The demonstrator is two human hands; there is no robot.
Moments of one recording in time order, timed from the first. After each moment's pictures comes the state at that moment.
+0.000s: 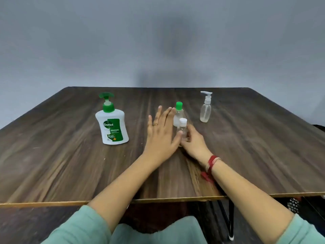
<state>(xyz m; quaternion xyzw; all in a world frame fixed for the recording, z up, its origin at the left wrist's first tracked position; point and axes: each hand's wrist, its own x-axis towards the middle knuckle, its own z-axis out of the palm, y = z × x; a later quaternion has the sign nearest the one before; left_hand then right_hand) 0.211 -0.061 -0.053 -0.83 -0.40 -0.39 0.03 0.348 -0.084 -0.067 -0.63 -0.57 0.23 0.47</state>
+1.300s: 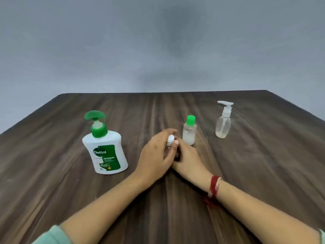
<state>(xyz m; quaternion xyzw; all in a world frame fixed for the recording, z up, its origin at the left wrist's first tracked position) 0.192 0.009 -0.065 -0.80 -0.36 -0.45 -0.15 0.316 -0.022 -0.074 -0.57 -0.66 0.20 0.45</state>
